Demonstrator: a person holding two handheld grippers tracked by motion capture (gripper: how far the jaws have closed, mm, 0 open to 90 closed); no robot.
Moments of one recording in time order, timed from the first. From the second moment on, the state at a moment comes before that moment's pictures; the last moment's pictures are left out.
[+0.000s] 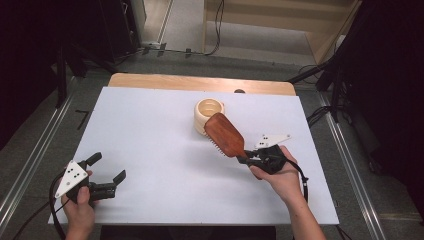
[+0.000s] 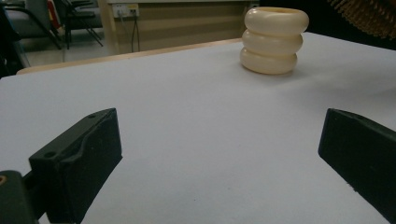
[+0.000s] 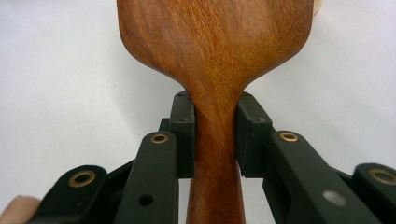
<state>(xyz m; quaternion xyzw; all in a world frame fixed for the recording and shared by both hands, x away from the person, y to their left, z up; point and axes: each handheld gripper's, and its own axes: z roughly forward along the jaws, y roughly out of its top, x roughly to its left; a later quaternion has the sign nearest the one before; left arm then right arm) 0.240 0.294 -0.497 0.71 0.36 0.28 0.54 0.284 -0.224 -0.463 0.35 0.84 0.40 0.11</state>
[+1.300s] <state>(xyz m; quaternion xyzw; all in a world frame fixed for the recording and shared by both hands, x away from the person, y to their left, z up) 0.237 0.265 -0.474 0.73 0.33 0.27 0.54 0.271 -0.207 -0.463 0.32 0.76 0.53 0.19</state>
